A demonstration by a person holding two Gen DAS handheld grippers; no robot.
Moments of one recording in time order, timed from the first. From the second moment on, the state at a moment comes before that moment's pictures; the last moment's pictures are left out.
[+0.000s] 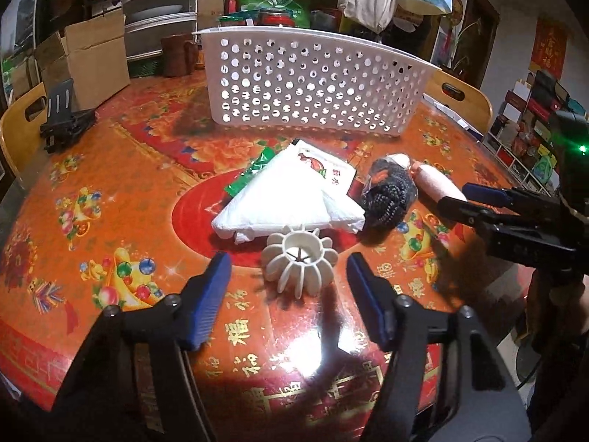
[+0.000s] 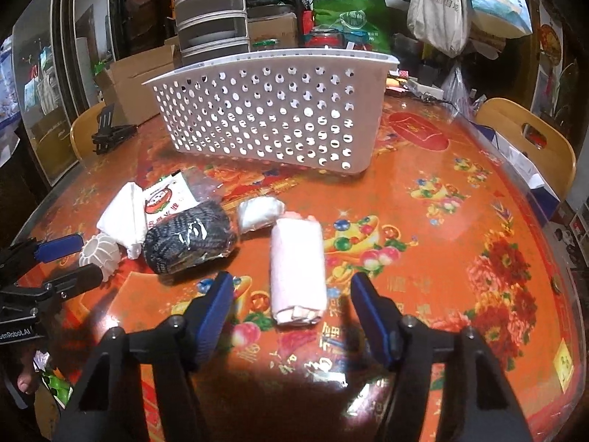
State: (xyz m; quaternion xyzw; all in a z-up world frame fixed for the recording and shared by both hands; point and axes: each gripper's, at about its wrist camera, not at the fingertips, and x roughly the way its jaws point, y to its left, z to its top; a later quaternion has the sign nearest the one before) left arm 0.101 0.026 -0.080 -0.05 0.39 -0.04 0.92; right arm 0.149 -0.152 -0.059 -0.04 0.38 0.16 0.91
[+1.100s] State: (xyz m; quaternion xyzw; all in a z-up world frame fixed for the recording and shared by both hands) left arm 0.074 0.025 -0.063 -0.05 0.35 -0.07 0.93; right arm 0.130 -0.168 -0.038 -0.02 0.34 0.16 0.92
